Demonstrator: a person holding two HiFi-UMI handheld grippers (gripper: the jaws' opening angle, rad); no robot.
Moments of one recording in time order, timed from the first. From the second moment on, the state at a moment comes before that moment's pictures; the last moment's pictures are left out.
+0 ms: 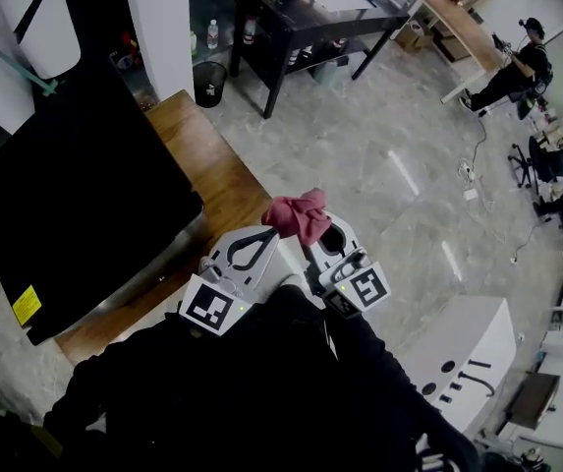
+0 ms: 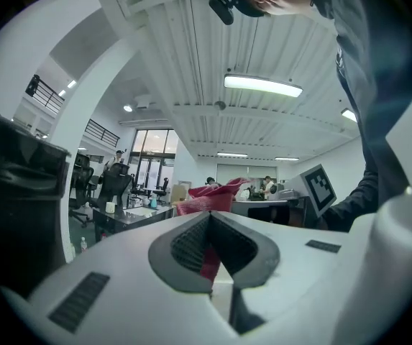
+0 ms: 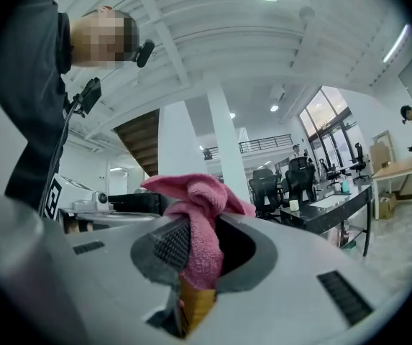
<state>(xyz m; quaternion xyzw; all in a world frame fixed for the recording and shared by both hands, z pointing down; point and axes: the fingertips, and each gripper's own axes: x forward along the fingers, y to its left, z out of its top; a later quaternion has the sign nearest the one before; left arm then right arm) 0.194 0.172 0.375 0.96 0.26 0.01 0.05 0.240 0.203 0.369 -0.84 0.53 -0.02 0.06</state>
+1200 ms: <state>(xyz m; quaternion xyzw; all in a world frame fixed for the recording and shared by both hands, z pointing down) 0.368 0.036 0.375 0.95 -0.31 0.05 0.01 0.394 -0.145 0.391 -0.44 0.90 0.02 0.01</state>
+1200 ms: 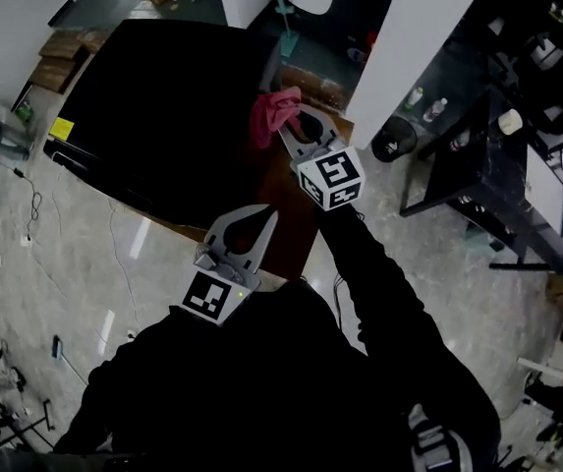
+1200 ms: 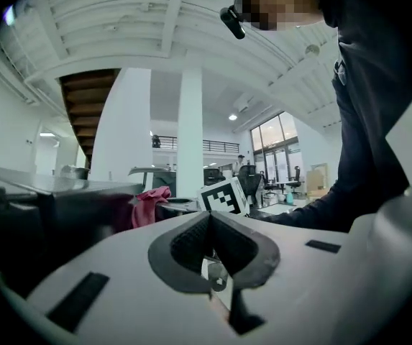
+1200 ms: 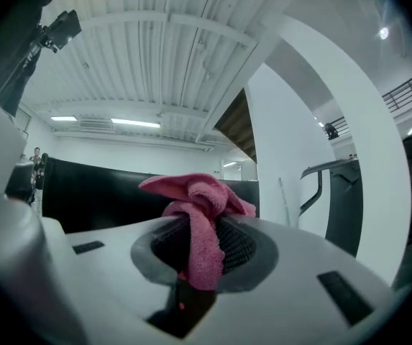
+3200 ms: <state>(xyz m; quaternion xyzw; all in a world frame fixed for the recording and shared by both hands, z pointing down) 0.372 -0.012 0.501 0.92 -0.37 0.09 0.12 0.390 -0.191 0.668 -0.43 0.88 -0.11 -0.16</state>
